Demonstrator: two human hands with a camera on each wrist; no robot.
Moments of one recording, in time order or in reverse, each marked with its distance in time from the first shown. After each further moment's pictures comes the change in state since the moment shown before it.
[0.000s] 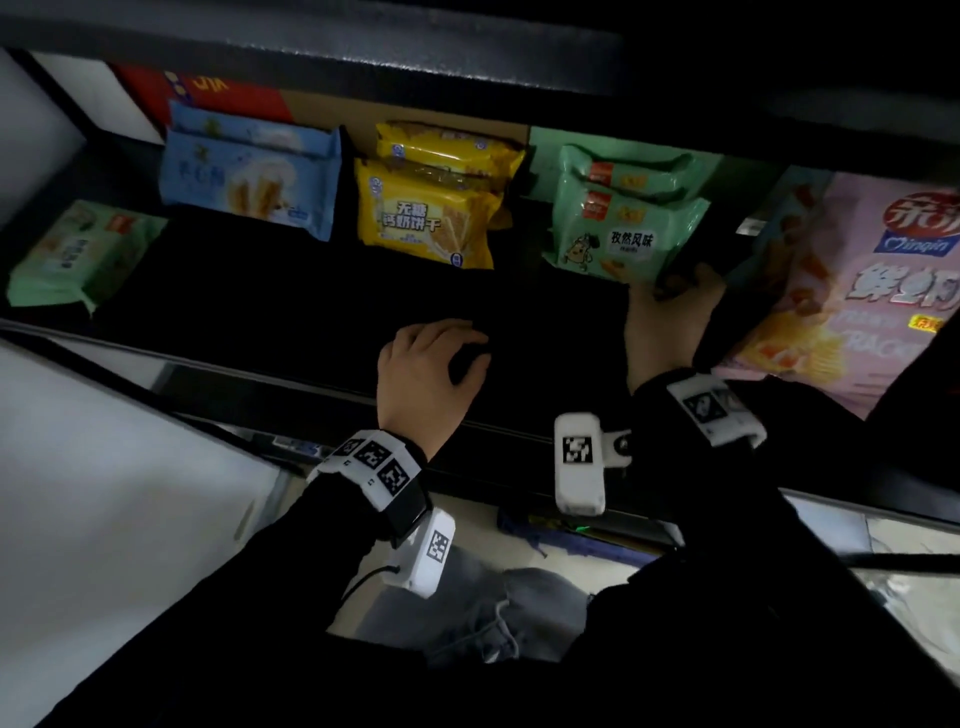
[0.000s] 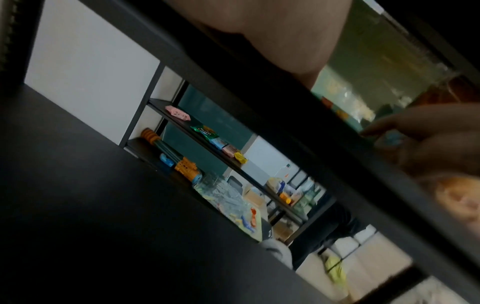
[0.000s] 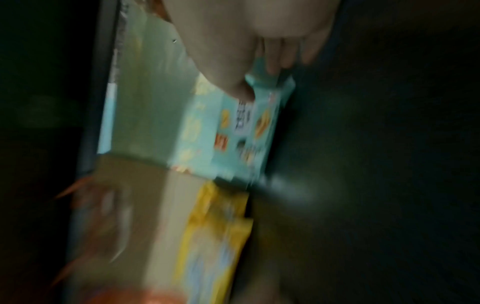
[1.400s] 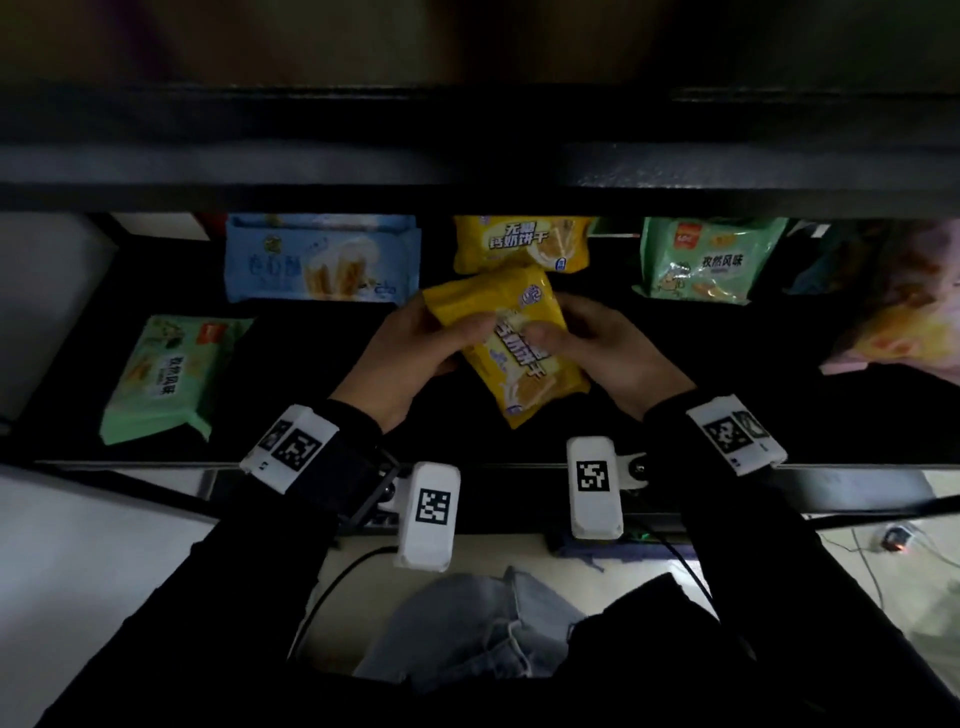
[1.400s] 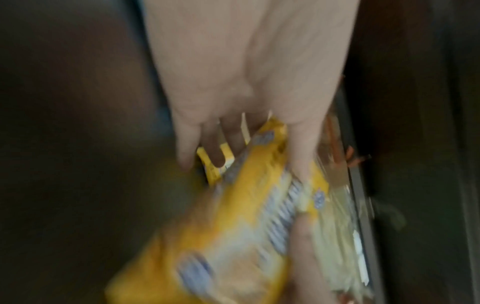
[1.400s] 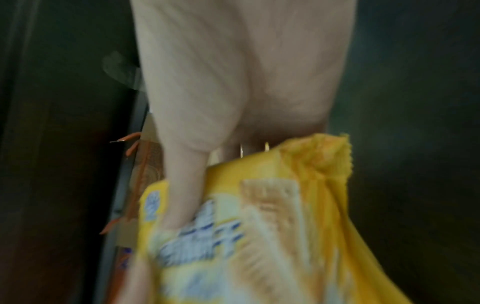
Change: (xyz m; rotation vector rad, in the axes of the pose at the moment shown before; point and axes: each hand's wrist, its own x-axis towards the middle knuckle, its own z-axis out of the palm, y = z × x) left_hand 0.099 -0.100 -0.118 -1.159 -0.580 -0.297; right_hand -0.112 -0.056 0.098 0.085 -0.826 0.072
